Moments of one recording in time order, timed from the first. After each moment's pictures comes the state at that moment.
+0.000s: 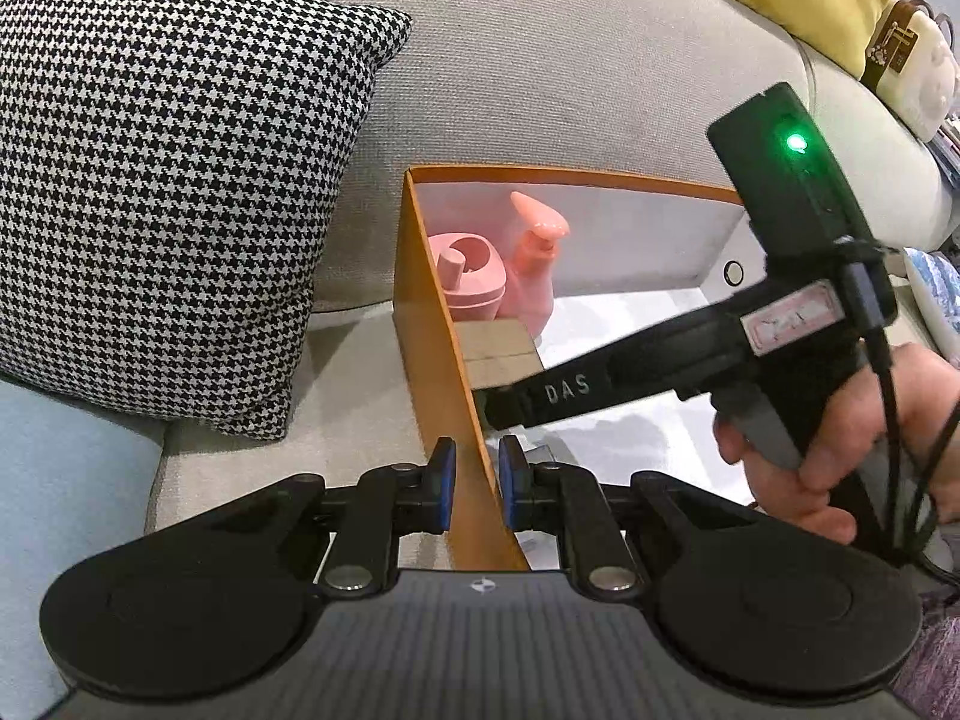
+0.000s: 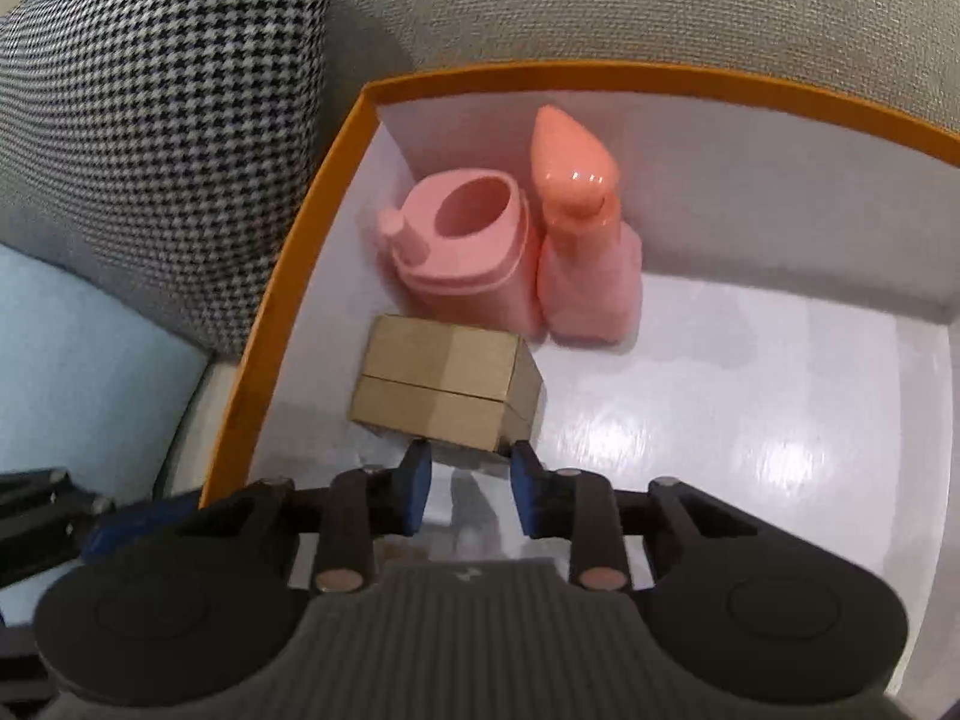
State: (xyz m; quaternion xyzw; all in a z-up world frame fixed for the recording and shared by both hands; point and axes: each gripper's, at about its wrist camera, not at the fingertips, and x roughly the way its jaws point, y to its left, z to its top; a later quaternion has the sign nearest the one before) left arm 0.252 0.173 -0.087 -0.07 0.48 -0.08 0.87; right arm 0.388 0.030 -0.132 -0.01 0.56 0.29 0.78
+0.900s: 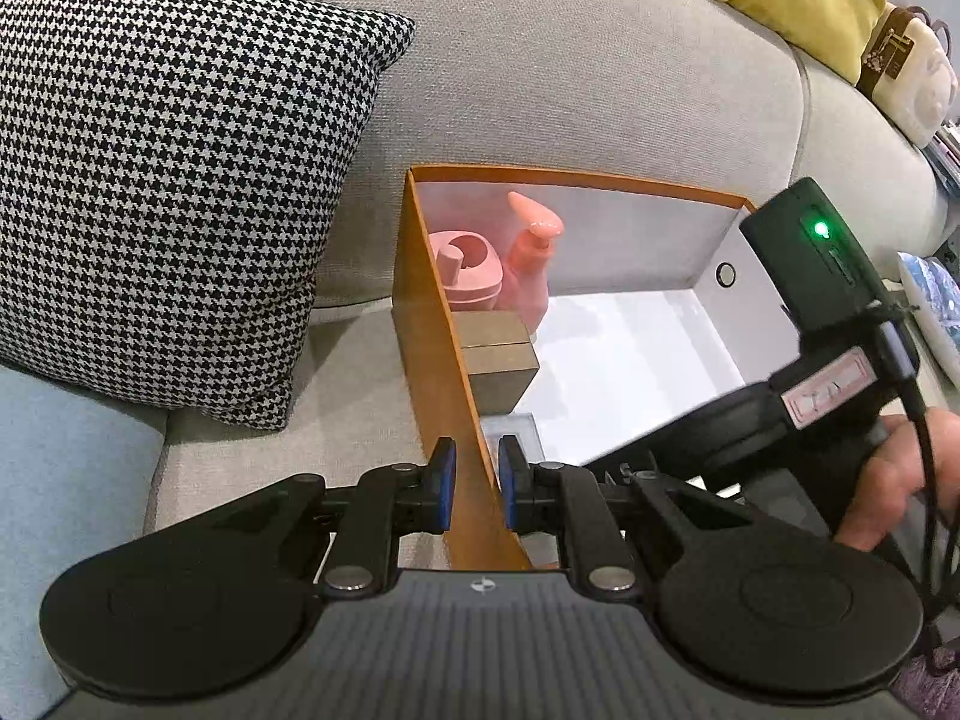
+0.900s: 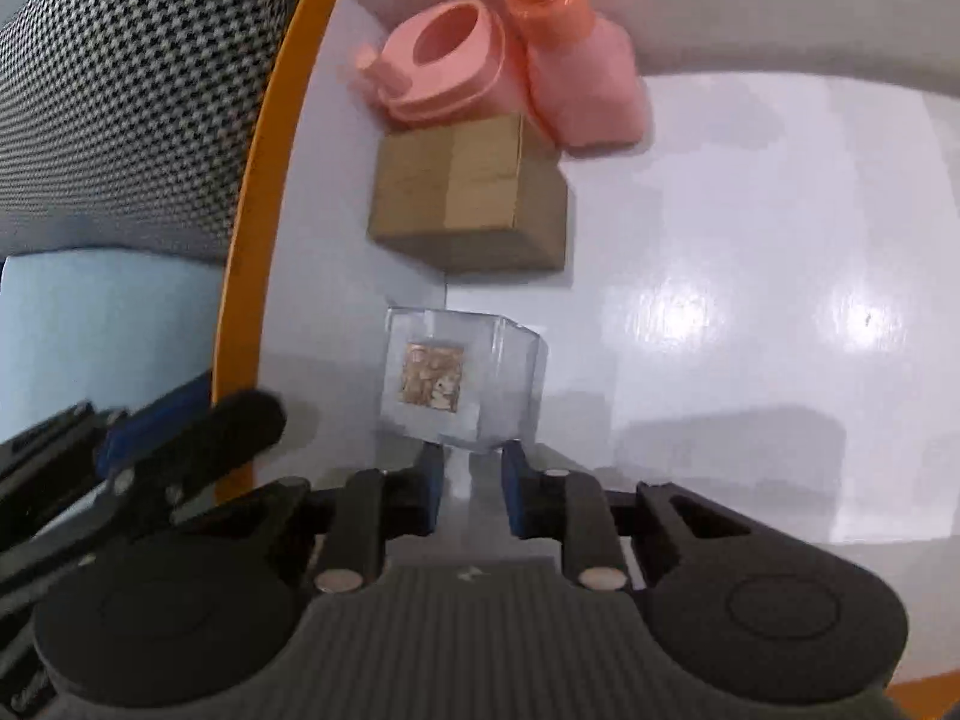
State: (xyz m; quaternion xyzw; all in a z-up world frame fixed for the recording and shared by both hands) left arm 0.247 0.178 -0.087 -0.08 0.48 -0.08 0.87; right arm 0.352 0.011 -0.165 0.08 0.65 0.29 0.70
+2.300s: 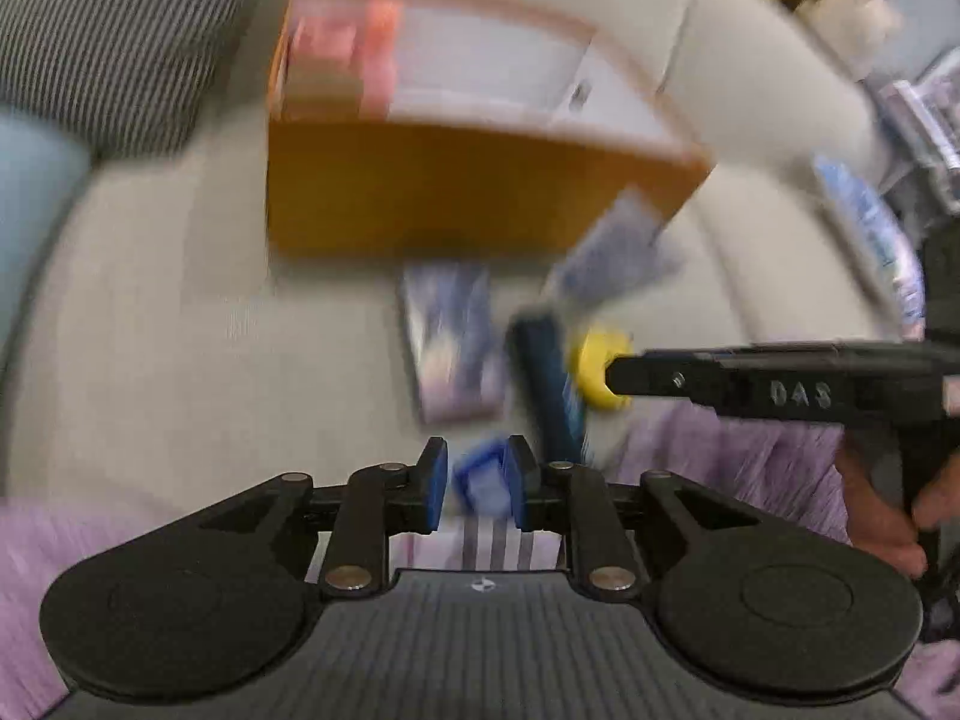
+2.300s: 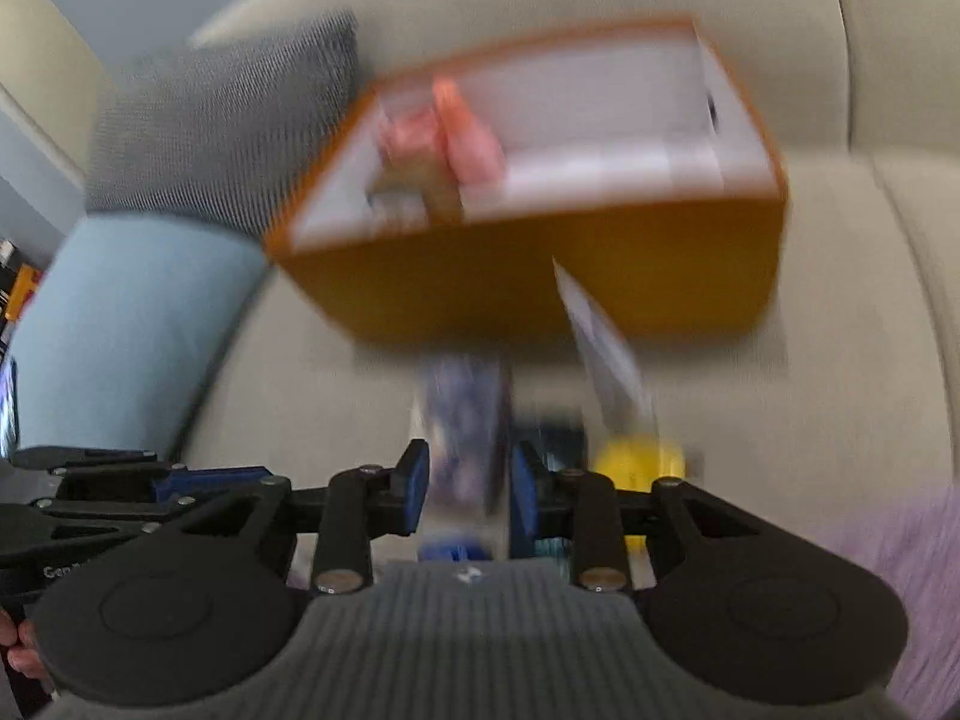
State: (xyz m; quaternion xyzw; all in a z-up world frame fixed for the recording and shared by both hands) left arm 0.104 0.086 -0.115 -0.14 0.54 -0.10 0.82; right arm 0.154 -0.166 -0.121 0.06 0.50 0.29 0.82
